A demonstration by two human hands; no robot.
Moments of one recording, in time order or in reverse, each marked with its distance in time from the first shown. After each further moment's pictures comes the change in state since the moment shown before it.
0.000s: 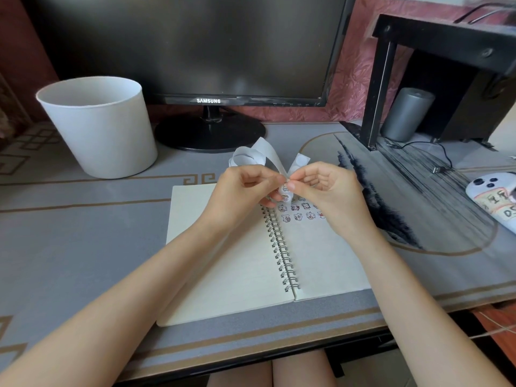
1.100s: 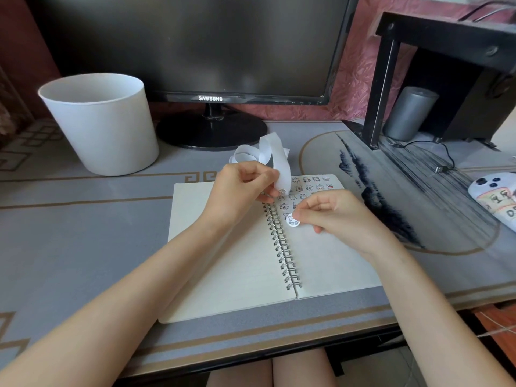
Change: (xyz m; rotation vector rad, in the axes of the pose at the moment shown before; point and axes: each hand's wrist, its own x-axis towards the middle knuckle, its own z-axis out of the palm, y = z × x) left_hand 0.001 0.002 -0.001 0.013 0.082 -0.052; right_hand -0.022 -0.005 -0.011 -0.095 -0.226 0.404
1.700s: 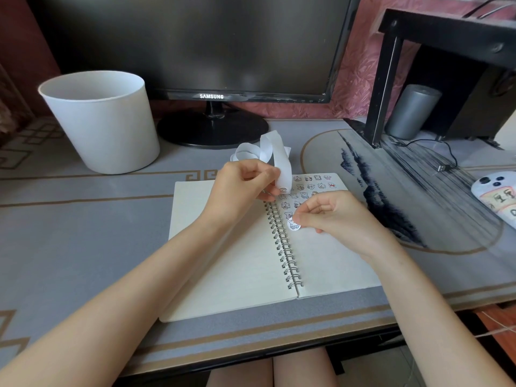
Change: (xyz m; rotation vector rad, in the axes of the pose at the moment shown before) left_hand 0.001 -0.002 0.000 -0.001 0.006 0.002; right_hand 0.002 0.003 0.003 -0.014 0.010 -0.003
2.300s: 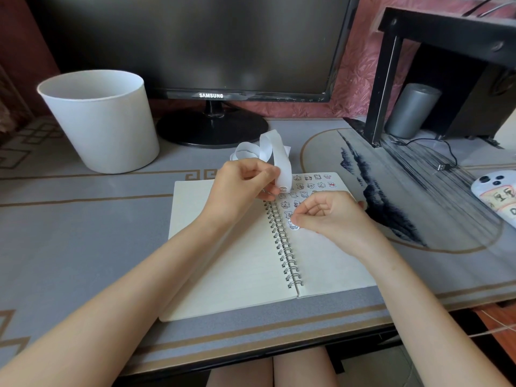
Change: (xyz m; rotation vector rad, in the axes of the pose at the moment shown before) left_hand 0.000 0.001 0.000 0.003 -0.004 0.003; right_hand 0.003 0.006 0.007 -0.038 0.064 -0.055
